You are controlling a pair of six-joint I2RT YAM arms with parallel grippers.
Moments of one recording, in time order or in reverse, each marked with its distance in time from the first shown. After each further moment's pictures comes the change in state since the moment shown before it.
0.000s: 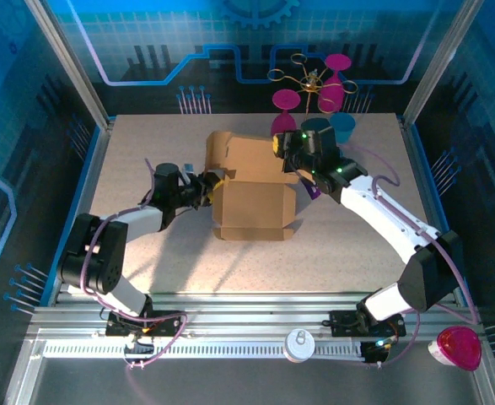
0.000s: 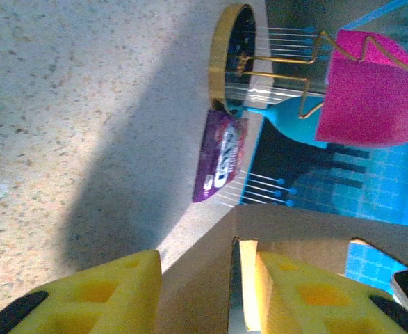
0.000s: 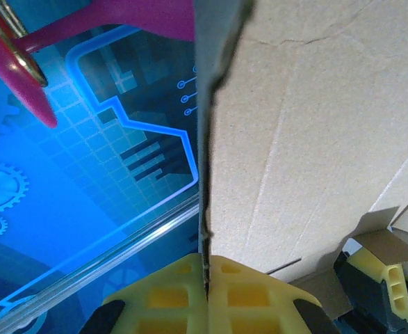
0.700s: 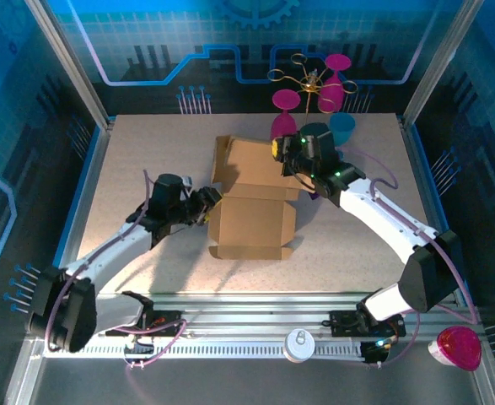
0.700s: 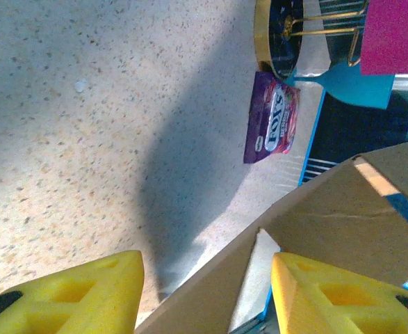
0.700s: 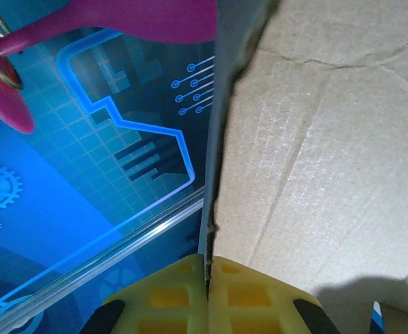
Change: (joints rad) left arm -0.130 -0.393 -0.039 -0.501 -0.208 0.138; right arm 0.003 -0.007 -0.053 0.045 -0.005 0.000
